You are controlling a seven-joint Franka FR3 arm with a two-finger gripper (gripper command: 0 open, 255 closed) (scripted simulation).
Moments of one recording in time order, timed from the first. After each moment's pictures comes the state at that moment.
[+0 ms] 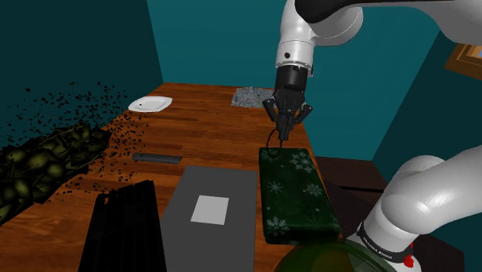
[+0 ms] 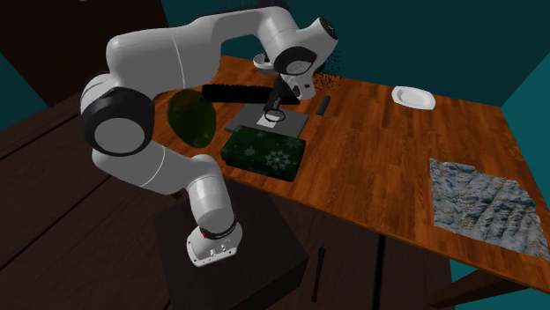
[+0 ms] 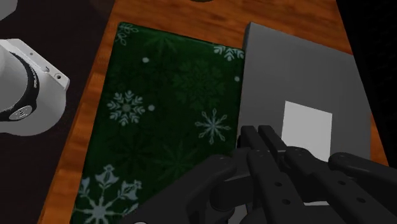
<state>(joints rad) -0.14 -0.57 0.16 -2.25 0.57 1.39 0.66</state>
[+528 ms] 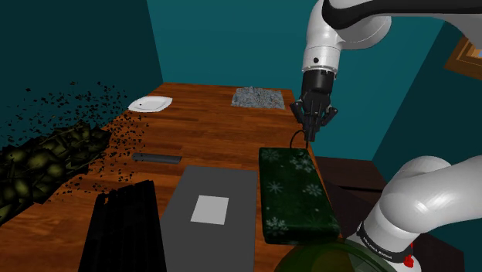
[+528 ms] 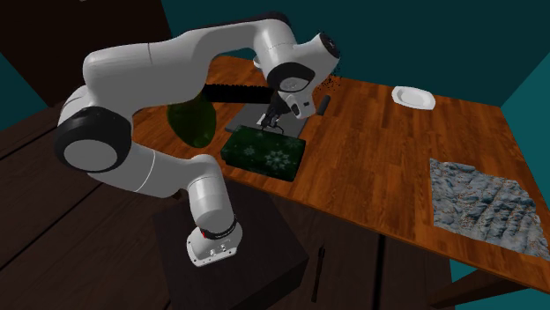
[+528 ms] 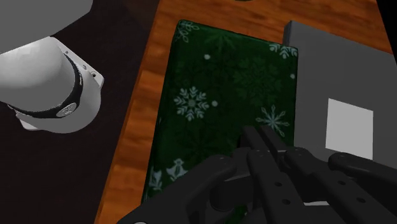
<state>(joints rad) -0.17 -0.71 0.05 -2.37 0.48 1.32 0.55</state>
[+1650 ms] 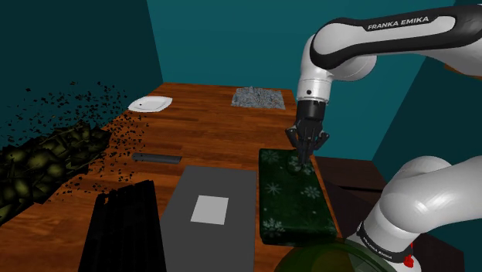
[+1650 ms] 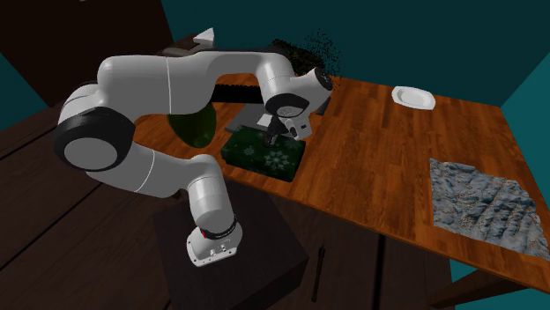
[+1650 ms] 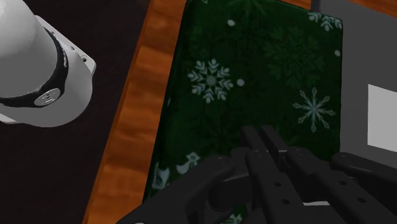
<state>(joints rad) -0.18 -0.71 0.08 -2.57 0.49 1.50 0.47</state>
